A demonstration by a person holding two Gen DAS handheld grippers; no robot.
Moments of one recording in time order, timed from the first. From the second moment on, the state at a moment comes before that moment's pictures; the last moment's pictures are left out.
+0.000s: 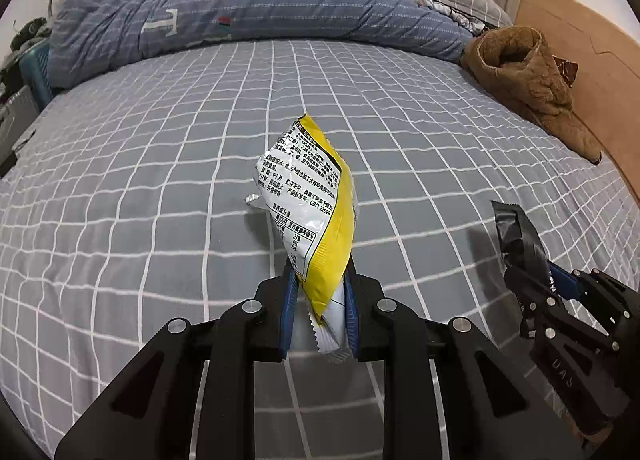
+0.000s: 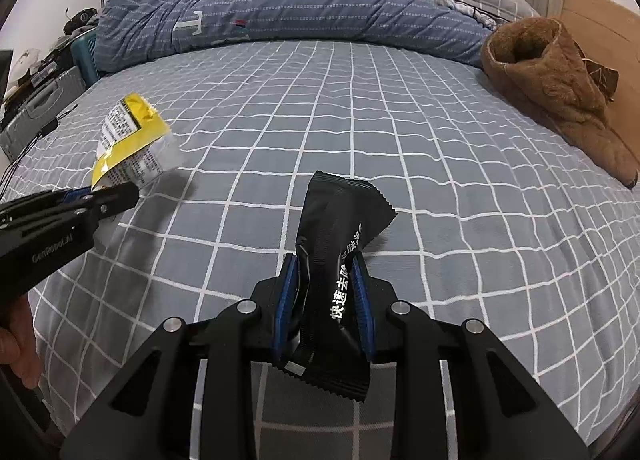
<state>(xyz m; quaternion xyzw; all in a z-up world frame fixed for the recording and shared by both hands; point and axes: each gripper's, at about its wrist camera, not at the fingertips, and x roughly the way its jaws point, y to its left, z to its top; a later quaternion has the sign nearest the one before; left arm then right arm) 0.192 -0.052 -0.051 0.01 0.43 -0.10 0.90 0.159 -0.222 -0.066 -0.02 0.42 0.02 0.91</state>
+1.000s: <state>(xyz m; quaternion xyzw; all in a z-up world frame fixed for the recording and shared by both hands) 0.092 -0.048 -0.029 -0.01 0.42 -0.11 0.90 0.078 -0.201 -0.028 -0.03 0.39 0.03 0.92</state>
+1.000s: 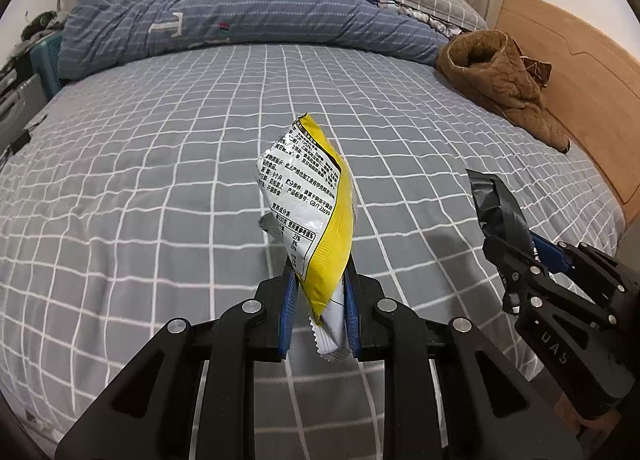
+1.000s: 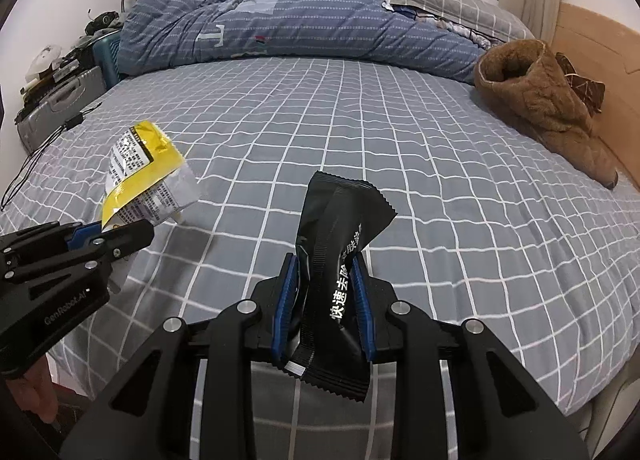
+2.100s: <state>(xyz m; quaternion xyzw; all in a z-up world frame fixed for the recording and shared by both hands) -0.010 -0.028 -0.015 -0.02 0.42 -0.08 0.90 -0.009 -0.187 -0.003 -0.04 0.38 0.04 0.92</state>
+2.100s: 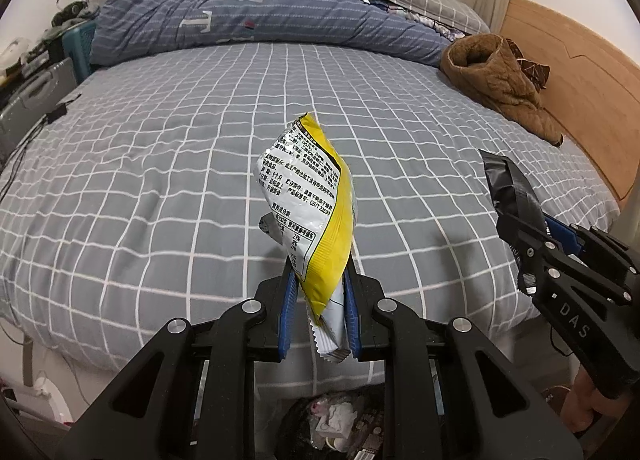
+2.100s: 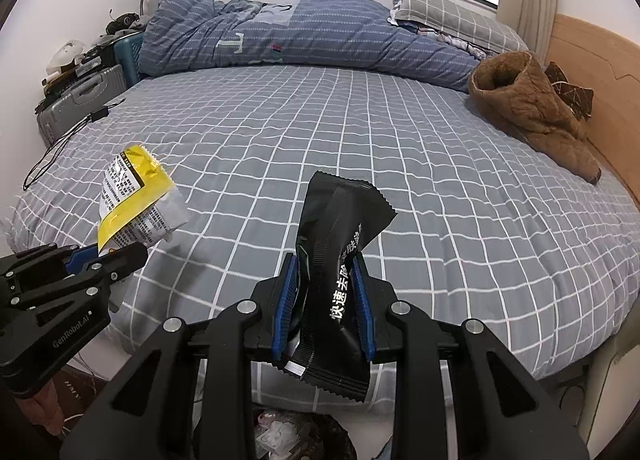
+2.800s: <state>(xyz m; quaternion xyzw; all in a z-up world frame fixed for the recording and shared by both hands) -0.095 -0.016 -0.009 -0.01 0.42 -0.08 0.90 -0.097 -0.179 0.002 -0.03 0.39 0.04 0.92</state>
